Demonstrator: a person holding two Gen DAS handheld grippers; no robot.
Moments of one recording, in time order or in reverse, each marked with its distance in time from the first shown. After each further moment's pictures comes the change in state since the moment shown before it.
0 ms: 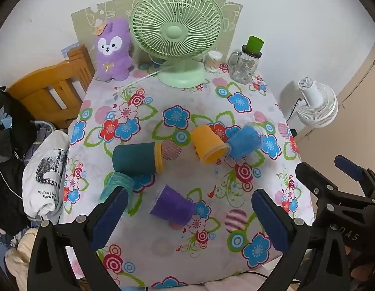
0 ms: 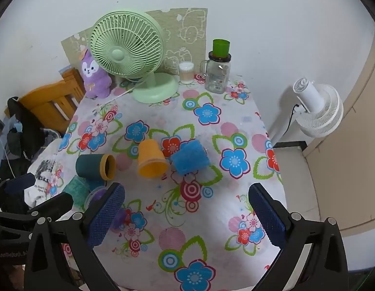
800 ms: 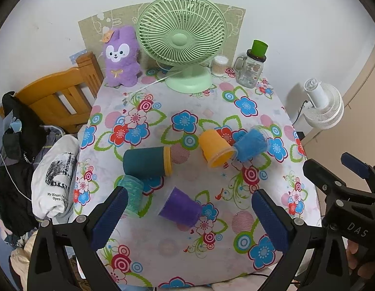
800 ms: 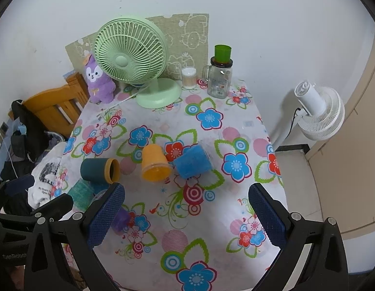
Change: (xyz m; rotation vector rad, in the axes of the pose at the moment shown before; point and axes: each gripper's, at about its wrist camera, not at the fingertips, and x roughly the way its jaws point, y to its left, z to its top) left arm -0.012 -0.002 0.001 0.011 -0.043 0.063; right arm -0.007 -0.007 -0.002 -0.010 -0.032 0.027
